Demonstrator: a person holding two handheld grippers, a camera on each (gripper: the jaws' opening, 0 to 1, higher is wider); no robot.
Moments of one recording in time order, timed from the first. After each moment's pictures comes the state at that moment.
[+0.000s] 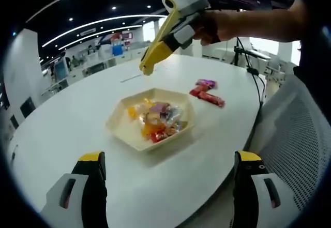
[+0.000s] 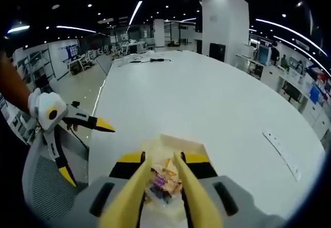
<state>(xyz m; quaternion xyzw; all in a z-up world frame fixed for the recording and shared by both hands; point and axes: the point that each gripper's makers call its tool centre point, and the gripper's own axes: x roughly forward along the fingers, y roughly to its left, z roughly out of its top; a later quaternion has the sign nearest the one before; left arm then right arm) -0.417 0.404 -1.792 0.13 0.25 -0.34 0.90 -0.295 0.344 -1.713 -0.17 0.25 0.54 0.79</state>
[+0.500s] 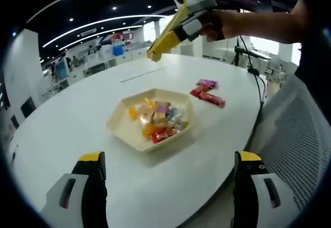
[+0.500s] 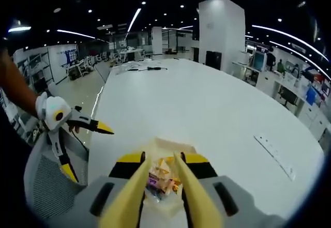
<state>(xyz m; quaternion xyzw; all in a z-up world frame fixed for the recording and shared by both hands) -0.417 0.404 -1.791 0.13 0.25 -0.34 0.90 -0.291 0.310 -1.691 -0.15 0.22 0.53 0.80</state>
